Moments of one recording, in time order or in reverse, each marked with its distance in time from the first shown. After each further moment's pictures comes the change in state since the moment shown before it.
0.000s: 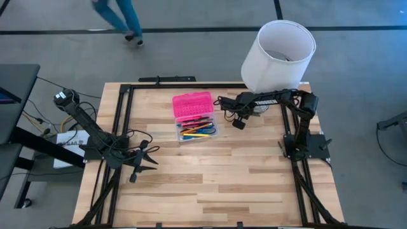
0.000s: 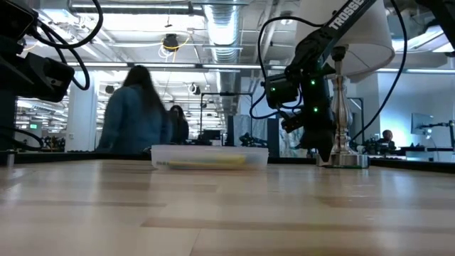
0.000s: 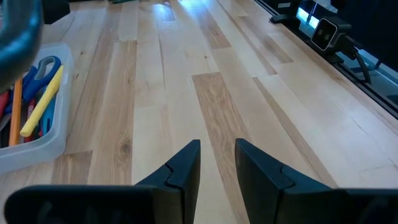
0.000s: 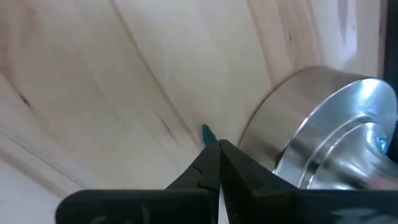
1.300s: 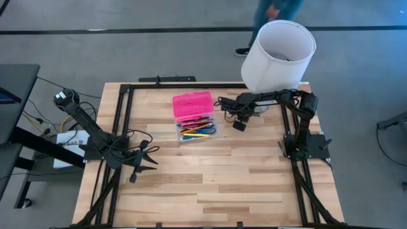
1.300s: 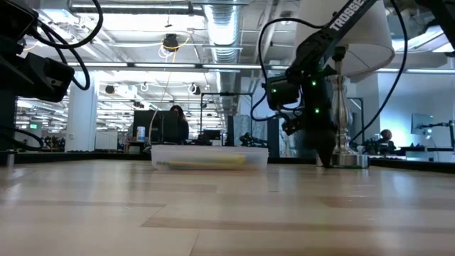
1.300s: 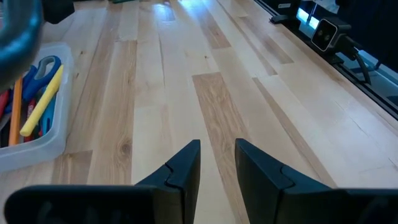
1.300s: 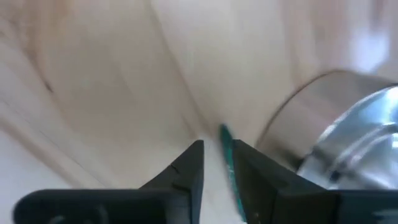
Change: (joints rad) left arm 0.000 0.000 0.000 0.000 0.000 -0.003; right arm 0.007 0.001 -0.014 0.018 -0.047 -0.049
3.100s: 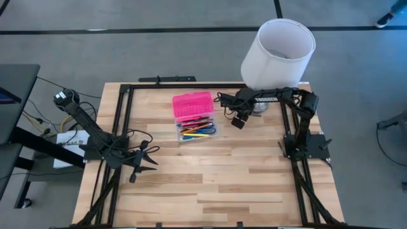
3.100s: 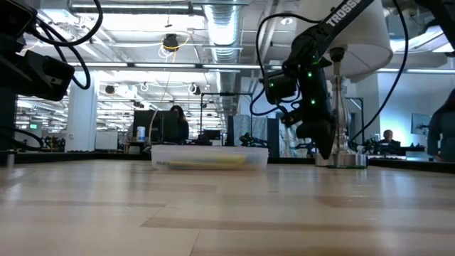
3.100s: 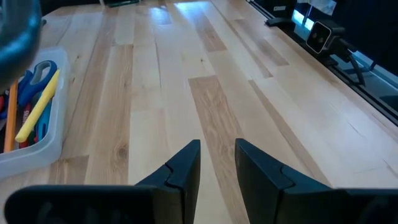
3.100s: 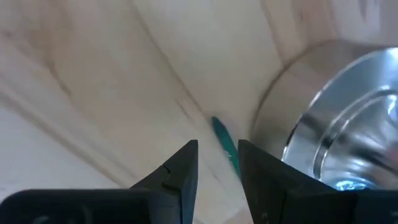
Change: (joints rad) left arm 0.000 0.000 0.000 0.016 0.011 0.016; right arm -0.034 -0.001 0.087 -0.133 -0.067 0.111
